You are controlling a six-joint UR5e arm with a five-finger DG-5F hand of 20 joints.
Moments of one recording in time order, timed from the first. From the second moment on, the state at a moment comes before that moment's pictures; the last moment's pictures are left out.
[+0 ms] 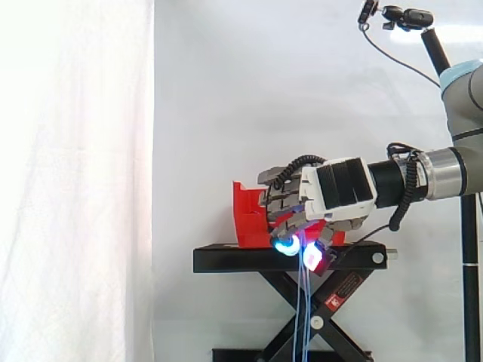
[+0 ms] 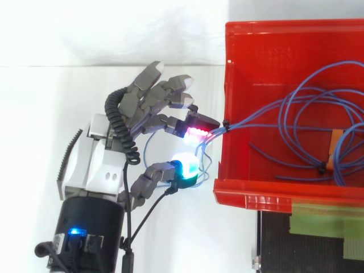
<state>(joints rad) -0.03 -2.13 -1.27 -3.04 -1.55 -2.73</state>
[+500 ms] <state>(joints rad) -0.03 -2.13 -1.27 -3.04 -1.55 -2.73</state>
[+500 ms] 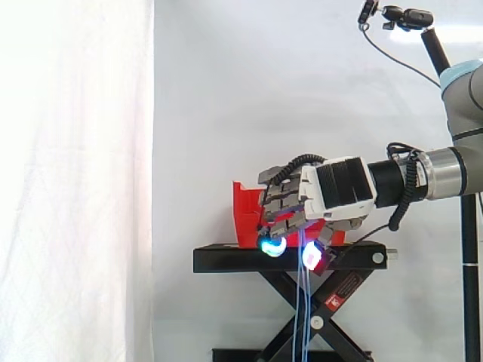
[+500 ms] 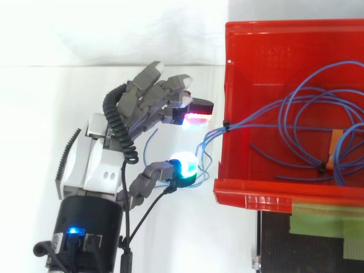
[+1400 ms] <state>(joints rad) -0.03 -2.13 -1.27 -3.06 -1.55 -2.74</state>
